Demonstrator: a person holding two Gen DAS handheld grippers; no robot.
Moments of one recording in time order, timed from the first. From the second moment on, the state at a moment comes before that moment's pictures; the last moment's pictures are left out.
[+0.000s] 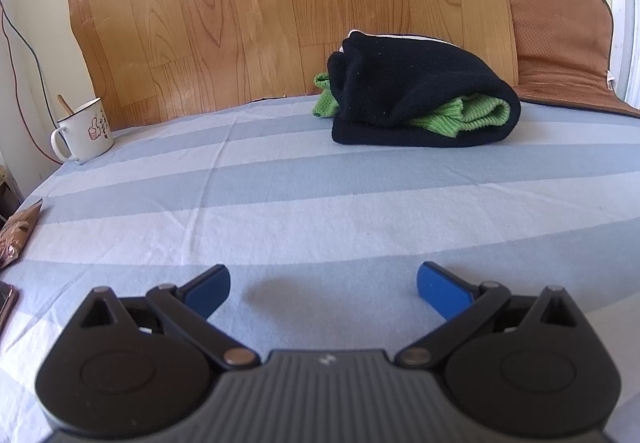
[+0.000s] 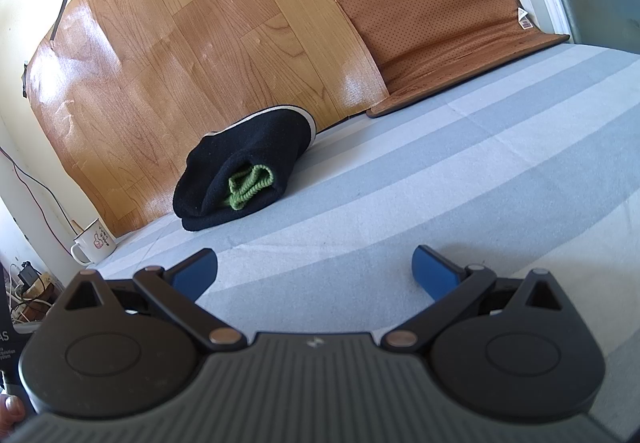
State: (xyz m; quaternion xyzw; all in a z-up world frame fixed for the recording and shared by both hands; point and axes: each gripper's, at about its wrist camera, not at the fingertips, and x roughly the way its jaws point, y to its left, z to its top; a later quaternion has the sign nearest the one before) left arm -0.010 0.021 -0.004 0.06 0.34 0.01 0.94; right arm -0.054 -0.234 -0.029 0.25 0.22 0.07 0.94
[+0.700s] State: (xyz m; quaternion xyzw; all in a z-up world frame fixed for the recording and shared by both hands) left arm -0.012 0.017 -0.003 0.07 0.34 0.03 0.94; right arm -0.054 -0.227 -0.027 0.23 0.22 0.05 0.95
